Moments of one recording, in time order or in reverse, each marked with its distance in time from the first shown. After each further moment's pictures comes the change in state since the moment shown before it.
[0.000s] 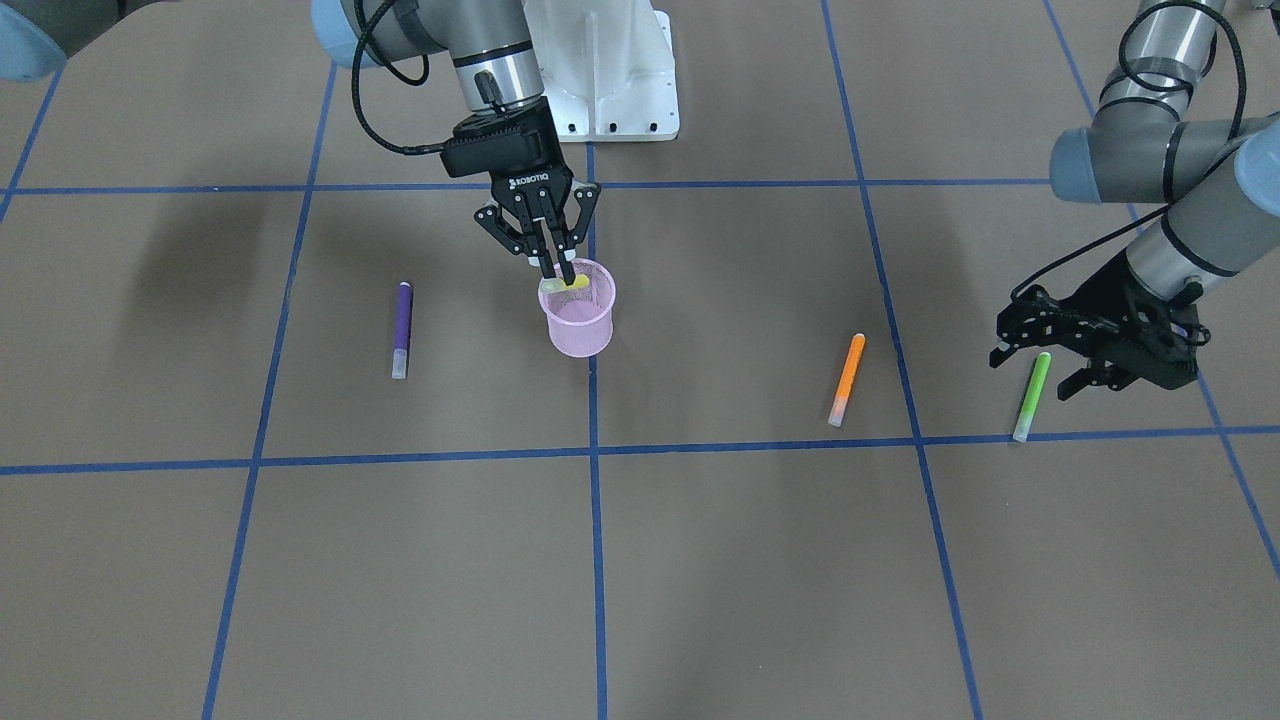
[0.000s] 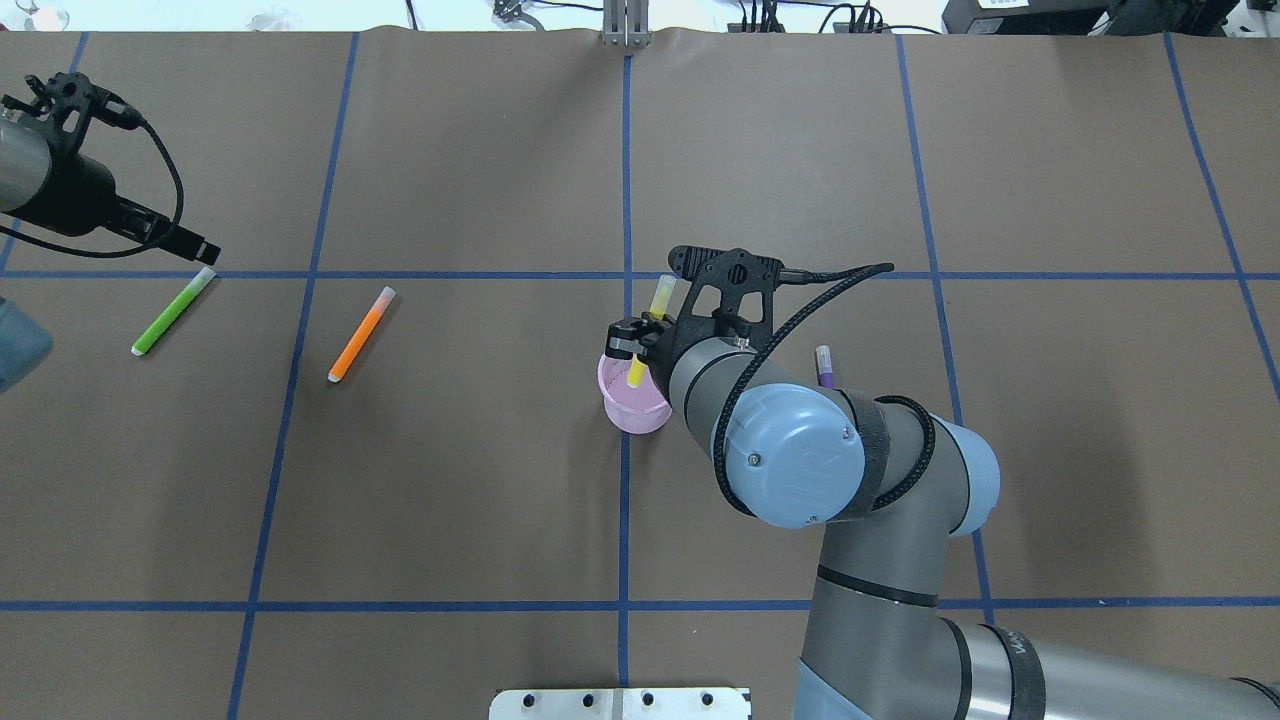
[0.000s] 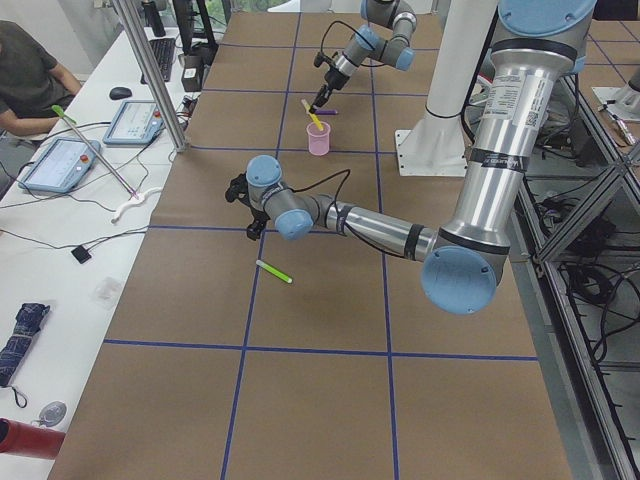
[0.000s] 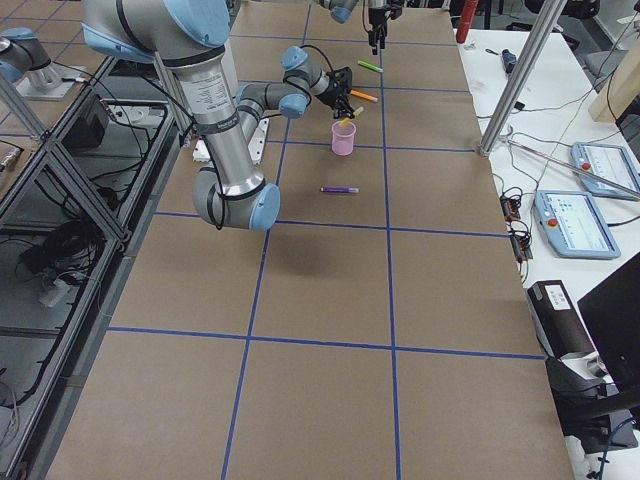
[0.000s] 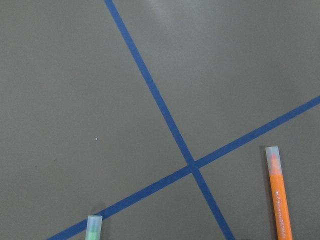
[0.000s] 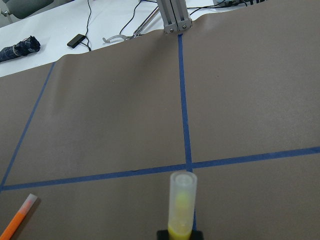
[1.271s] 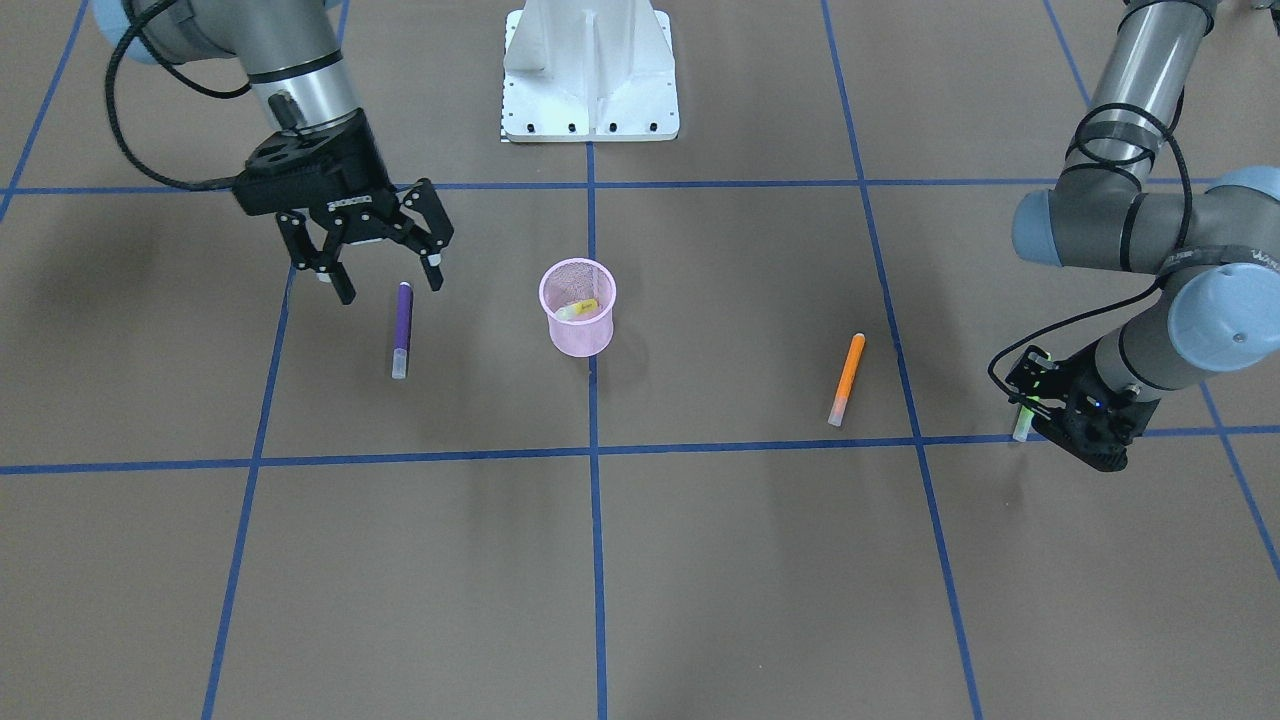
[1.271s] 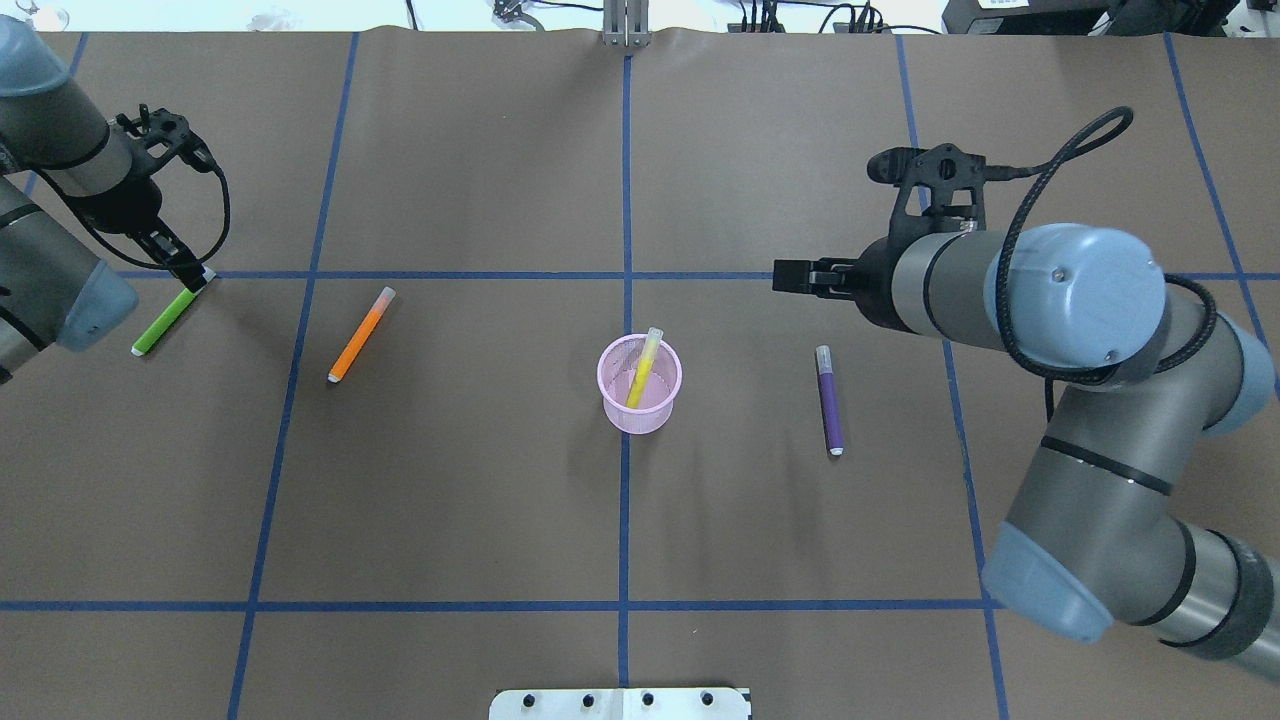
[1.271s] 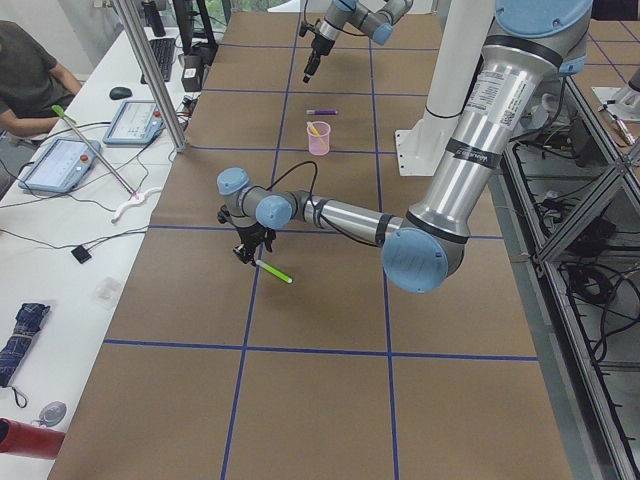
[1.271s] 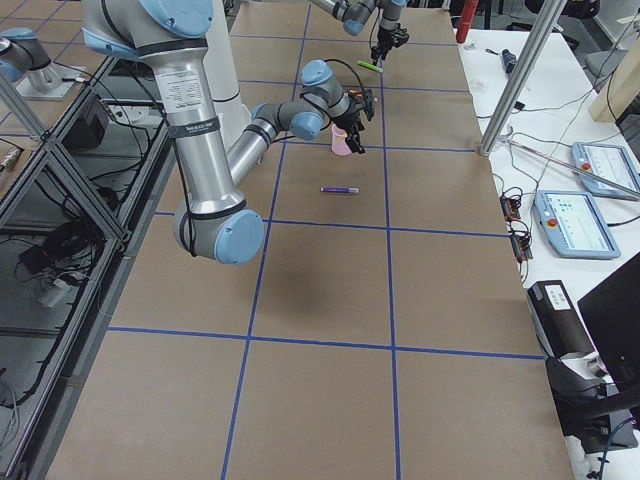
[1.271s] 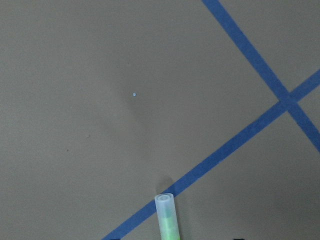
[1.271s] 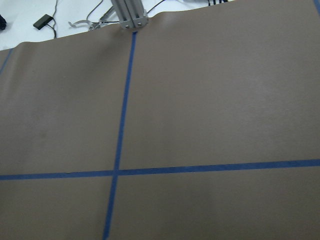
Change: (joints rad) left arm 0.026 -0.180 0.221 0.472 0.042 0.540; right arm 0.296 -0.275 0.172 0.005 0.397 -0.215
